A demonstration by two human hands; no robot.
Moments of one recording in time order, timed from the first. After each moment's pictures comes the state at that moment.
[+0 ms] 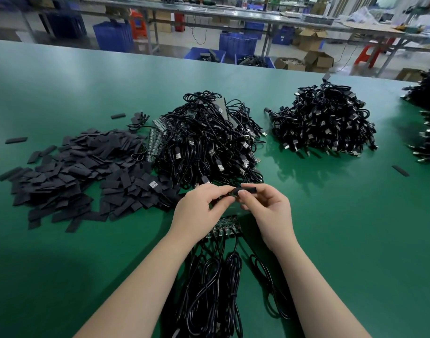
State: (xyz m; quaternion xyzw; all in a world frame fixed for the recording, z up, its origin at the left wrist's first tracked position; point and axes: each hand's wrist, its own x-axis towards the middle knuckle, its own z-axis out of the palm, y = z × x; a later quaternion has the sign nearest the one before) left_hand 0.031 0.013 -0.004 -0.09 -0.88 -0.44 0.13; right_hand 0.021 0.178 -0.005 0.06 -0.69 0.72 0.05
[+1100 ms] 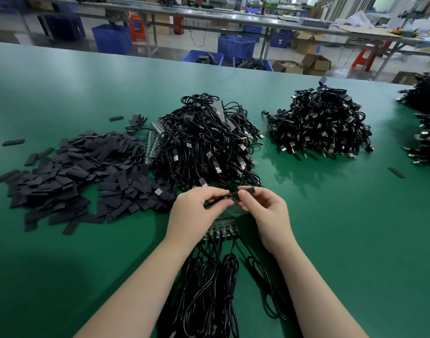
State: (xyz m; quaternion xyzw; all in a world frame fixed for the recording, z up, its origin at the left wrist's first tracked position) left_hand 0.035 0.015 -0.004 -0.06 -0.85 -0.48 0.20; right_hand 0.017 0.181 -0.007 0.05 -0.64 0.76 0.01
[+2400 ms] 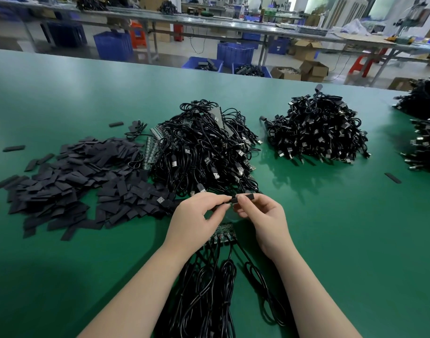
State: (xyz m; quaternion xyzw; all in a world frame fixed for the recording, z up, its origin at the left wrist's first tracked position) left_hand 0.037 0.018 0.000 -0.14 -0.86 -0.44 0.23; right_hand 0.019 0.183 -0.004 0.04 -0.66 0.75 0.00
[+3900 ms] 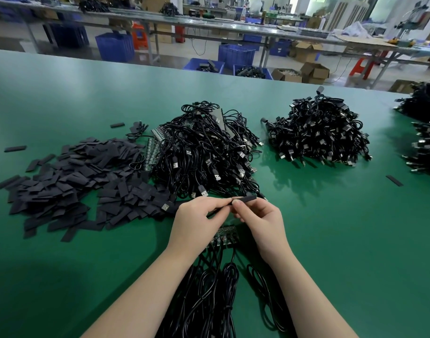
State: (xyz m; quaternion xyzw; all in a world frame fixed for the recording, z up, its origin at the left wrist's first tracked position) left_hand 0.041 0.025 0.002 -0.11 -0.83 -0.48 0.26; right_hand 0.023 0.176 0.000 0.07 -0.67 0.74 0.02
